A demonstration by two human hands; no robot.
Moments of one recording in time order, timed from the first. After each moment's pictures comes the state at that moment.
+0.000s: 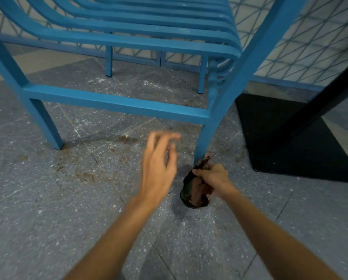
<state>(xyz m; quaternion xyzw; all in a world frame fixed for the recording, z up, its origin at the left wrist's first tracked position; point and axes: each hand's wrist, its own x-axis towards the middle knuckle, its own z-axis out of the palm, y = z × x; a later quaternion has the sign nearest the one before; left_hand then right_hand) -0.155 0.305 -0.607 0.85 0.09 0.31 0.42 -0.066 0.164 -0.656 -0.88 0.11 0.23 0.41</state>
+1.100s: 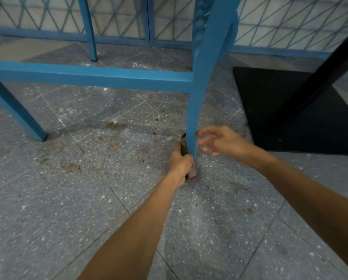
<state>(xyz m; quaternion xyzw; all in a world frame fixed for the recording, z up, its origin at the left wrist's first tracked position) -0.089 0.228 -0.710 0.60 0.34 -0.06 0.73 -0.031 0.122 -0.623 -0.85 -0.14 0.32 0.39</state>
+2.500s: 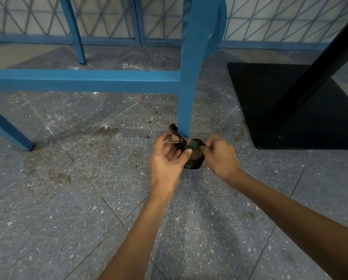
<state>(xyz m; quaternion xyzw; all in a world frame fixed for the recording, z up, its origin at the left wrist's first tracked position) -0.108 0.238 -0.699 0.60 0.19 0.17 0.76 -0.038 0.121 -0.682 -0.93 -0.06 0.11 0.35</state>
